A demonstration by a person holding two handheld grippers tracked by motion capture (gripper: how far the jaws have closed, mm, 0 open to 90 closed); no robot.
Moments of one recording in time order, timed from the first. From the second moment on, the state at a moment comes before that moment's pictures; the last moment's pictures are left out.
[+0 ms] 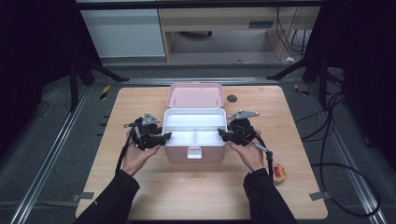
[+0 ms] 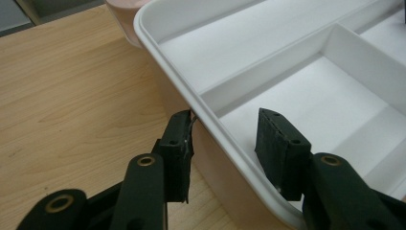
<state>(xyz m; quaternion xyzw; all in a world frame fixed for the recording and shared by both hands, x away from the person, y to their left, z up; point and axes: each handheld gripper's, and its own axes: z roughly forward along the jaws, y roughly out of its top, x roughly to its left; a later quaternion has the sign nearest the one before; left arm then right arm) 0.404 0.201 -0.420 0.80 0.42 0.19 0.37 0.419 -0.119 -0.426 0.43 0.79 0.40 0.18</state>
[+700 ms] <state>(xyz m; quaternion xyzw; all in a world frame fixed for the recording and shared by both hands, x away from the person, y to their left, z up) 0.410 0.219 -0.385 0.80 0.38 0.21 0.41 0.416 -0.138 -0.395 0.42 0.76 0.44 0.21</state>
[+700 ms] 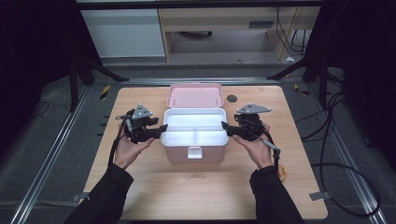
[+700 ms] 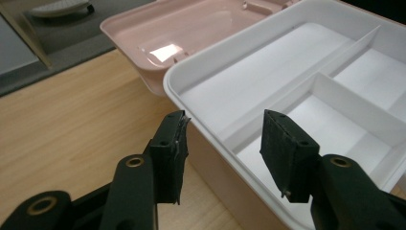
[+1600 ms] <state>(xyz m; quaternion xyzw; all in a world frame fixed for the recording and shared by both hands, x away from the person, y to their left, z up) 0.466 0.207 -0.354 0.90 0.19 0.14 0.36 0.462 -0.144 -0.344 0.27 0.85 0.41 0.20</state>
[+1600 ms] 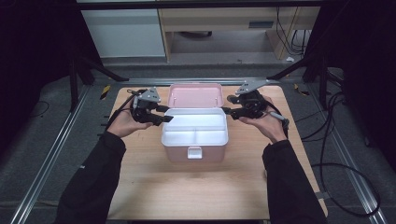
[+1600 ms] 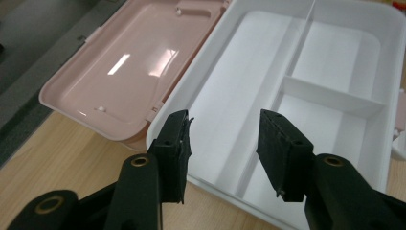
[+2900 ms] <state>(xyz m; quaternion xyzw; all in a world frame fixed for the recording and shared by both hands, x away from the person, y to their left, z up) 0.487 0.169 -0.382 0.98 0.07 0.06 0.17 0.492 -0.089 -0.386 0.06 0.98 0.20 0.06</state>
